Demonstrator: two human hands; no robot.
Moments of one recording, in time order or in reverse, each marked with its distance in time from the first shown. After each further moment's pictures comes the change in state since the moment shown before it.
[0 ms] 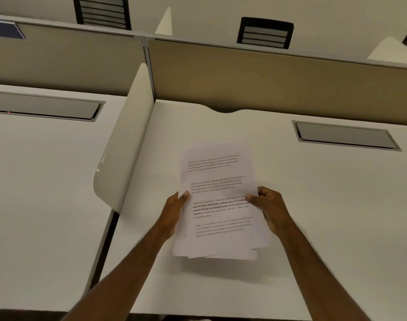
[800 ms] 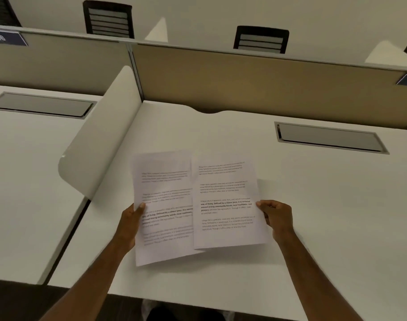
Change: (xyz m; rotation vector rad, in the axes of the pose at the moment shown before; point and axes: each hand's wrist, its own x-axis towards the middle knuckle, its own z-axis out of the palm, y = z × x) left_hand -0.047 -0.052 0.017 0.153 0.359 0.097; right_hand 0.001 0.034 -0.142 -0.089 0.267 0.032
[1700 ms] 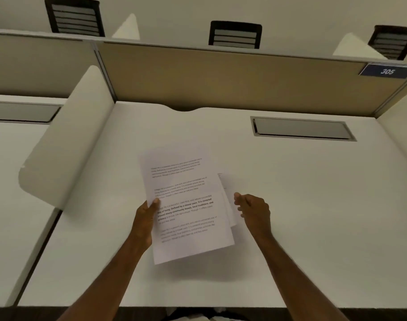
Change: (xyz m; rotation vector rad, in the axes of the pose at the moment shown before) left_hand -0.018 0.010 0.106 -0.138 -0.124 -0.006; right_hand -0.017 0.001 -0.010 -0.401 0.032 -0.264
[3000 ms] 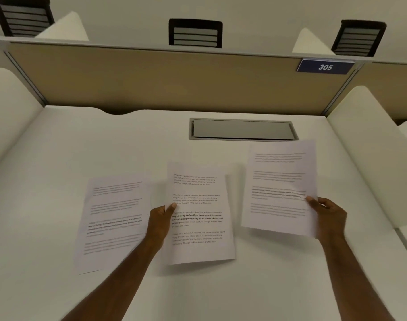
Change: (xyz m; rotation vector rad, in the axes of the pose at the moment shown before) left_hand 0.029 -0.108 0.311 0.446 0.126 -0.042; right_hand 0.160 0.216 -0.367 0.396 0.411 0.256
